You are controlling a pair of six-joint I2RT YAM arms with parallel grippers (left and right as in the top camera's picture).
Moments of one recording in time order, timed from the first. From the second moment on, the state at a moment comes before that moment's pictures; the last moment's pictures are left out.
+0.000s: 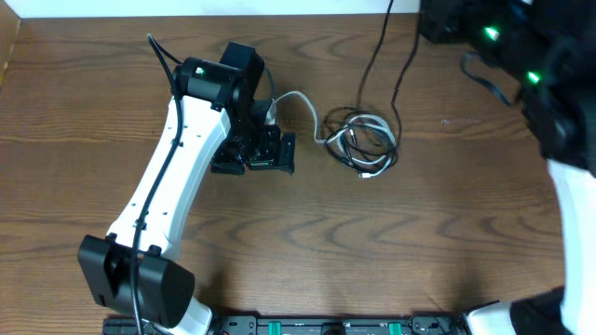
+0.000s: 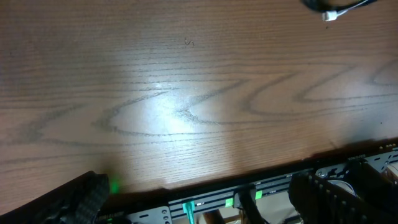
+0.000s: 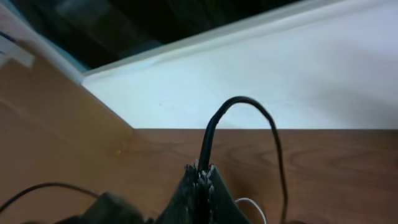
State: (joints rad) left arm -0.30 1.73 1.69 -1.55 0.27 -0.22; right arm 0.32 1.62 2.24 -0.88 -0.22 0.49
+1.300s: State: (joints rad) left arm -0.30 1.73 1.69 -1.55 0.27 -0.22; right arm 0.26 1.90 2.62 -1.34 -0.07 0.48
